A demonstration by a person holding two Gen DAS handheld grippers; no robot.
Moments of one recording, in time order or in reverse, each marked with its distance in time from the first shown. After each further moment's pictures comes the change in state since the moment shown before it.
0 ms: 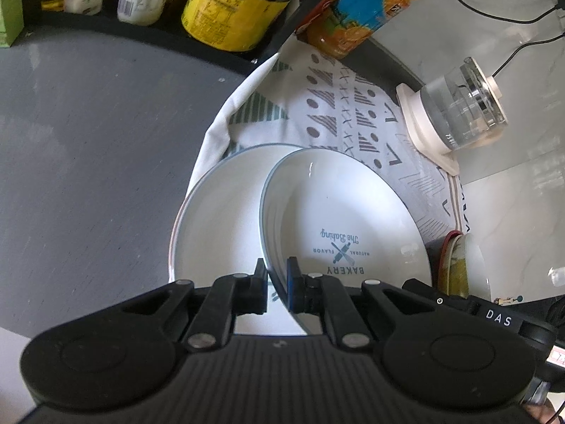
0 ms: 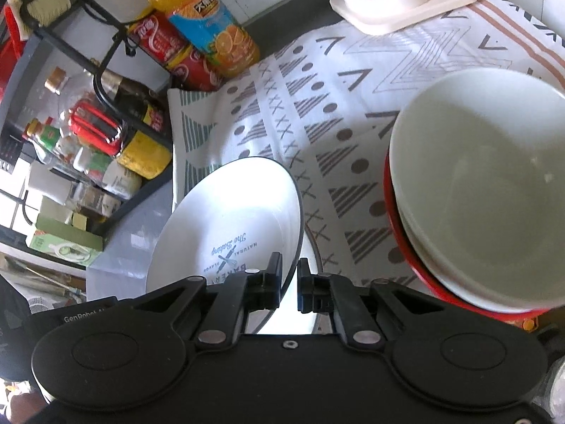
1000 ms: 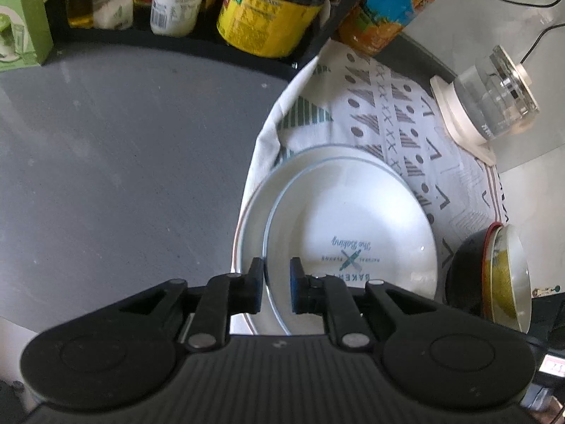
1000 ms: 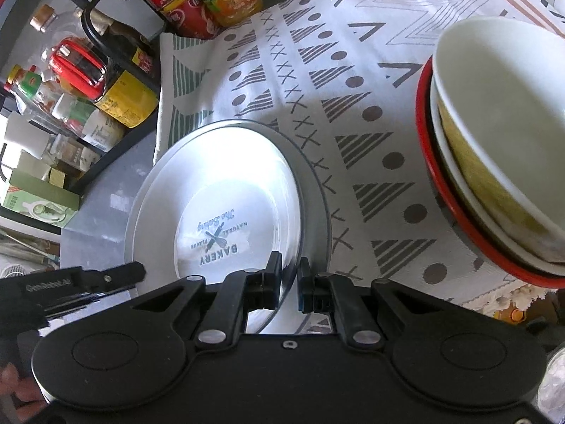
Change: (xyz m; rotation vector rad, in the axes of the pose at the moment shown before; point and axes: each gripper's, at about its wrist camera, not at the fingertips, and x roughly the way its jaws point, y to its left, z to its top) left arm -0.012 0.011 0.004 0.053 -0.001 0.143; right arm 0.034 0.010 -0.017 -0.050 0.097 -0.063
